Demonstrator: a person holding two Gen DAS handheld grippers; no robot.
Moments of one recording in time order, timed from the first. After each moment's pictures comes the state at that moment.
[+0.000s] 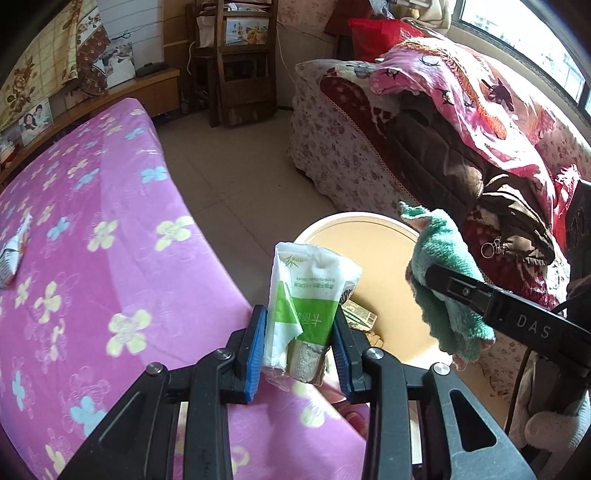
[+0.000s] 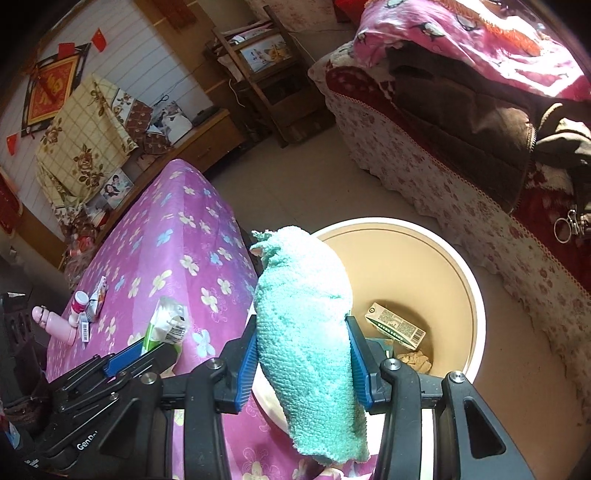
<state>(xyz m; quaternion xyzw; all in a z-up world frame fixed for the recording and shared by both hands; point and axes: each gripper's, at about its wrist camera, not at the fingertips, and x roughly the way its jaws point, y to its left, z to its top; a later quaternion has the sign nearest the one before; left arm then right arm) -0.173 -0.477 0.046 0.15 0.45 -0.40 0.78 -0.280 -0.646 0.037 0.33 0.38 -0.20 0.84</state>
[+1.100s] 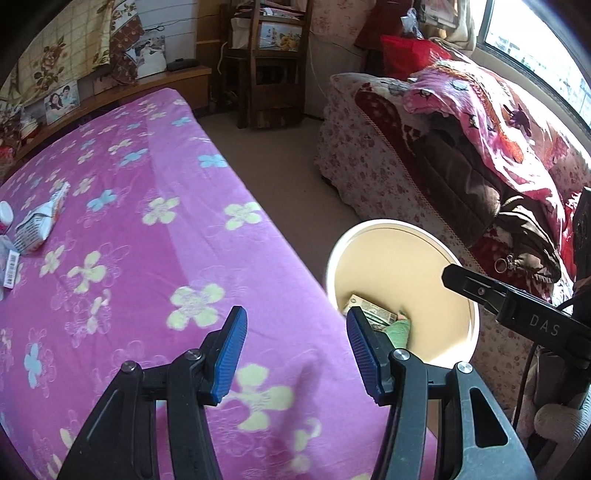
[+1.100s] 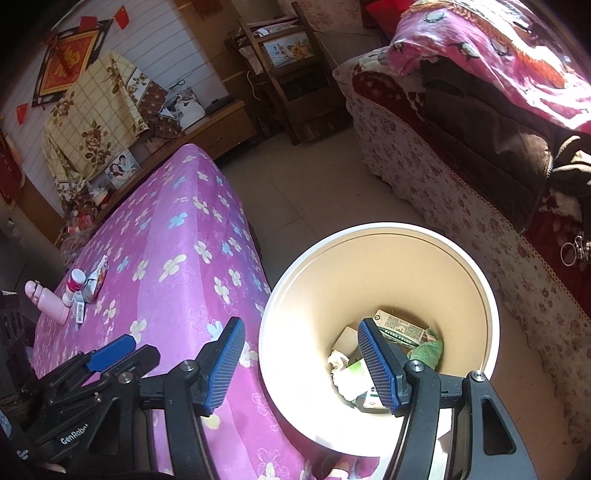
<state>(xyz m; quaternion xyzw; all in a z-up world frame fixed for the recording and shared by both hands) -0.151 -0.421 0.049 0.11 0.45 -0.36 0.81 -0.258 -0.613 0.045 0.27 0.39 -0.19 0.86</state>
